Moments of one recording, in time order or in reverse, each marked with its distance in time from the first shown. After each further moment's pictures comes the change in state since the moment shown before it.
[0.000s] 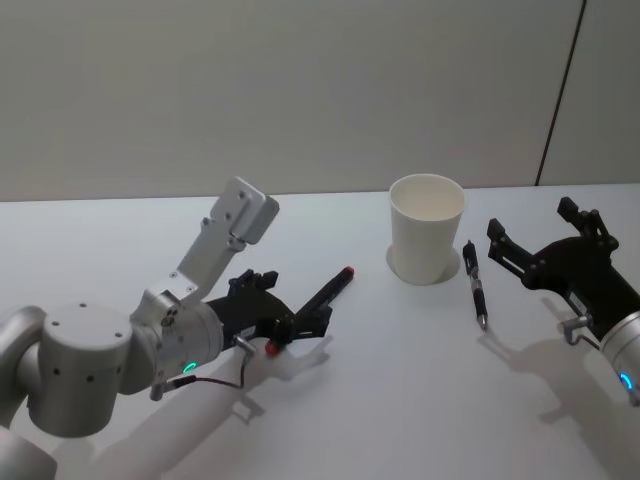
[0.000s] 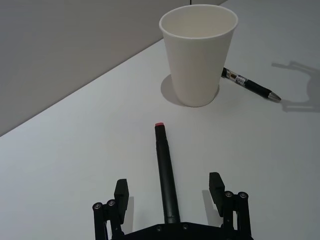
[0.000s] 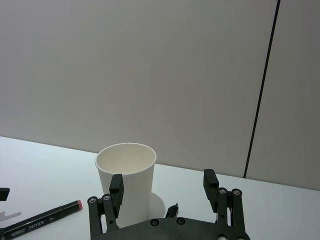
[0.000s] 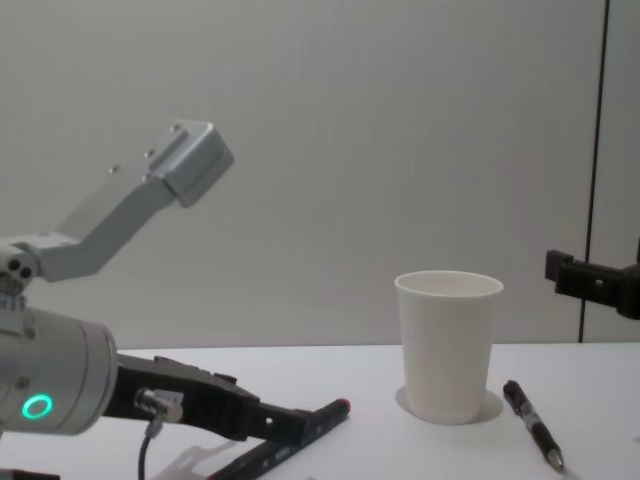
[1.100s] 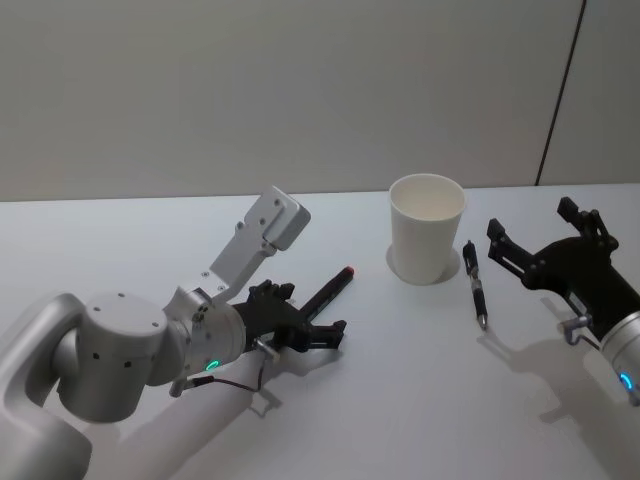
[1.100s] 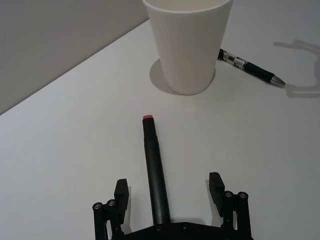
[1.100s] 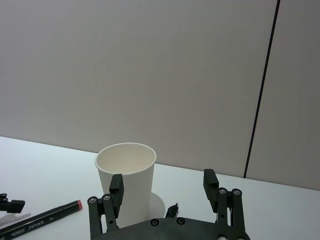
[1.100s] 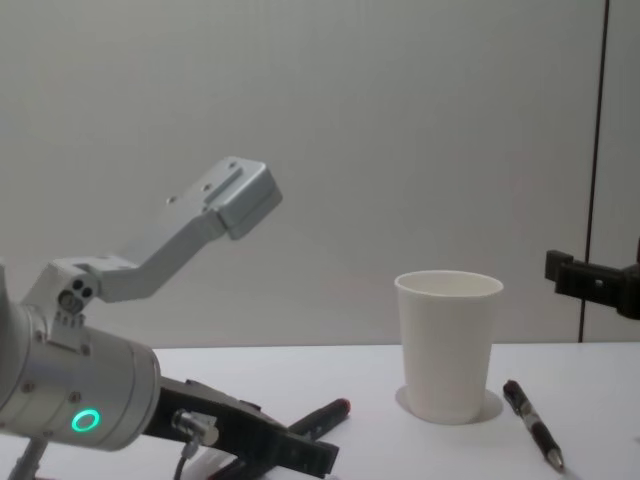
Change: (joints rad) left arm -0.059 -0.058 0.036 0.082 0.092 0.054 -0.054; right arm 0.000 0.000 0.000 0.000 0.000 0.000 0.000
